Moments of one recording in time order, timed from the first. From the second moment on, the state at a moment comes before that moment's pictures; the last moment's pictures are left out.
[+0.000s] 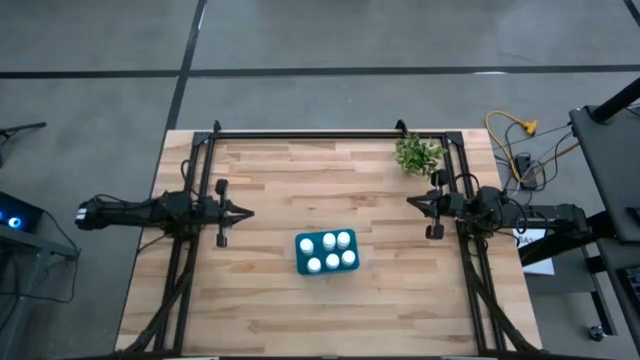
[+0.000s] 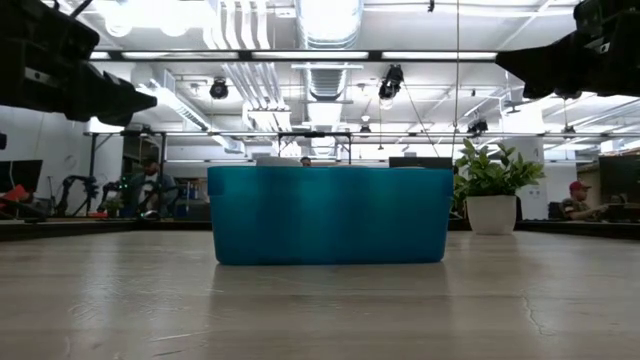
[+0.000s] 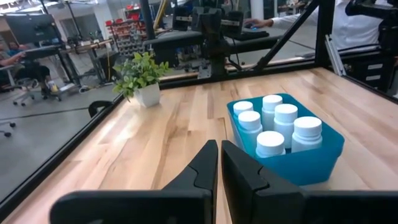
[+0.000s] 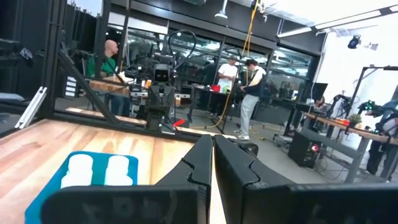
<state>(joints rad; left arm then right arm) -0.05 0.08 0.06 -0.11 -0.12 0.14 -0.05 0.09 0.01 0.26 0.05 -0.21</state>
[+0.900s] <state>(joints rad) -0.05 0.15 0.06 -0.09 -0.12 0.14 -0.05 0.09 0.01 0.26 0.05 -0.21</state>
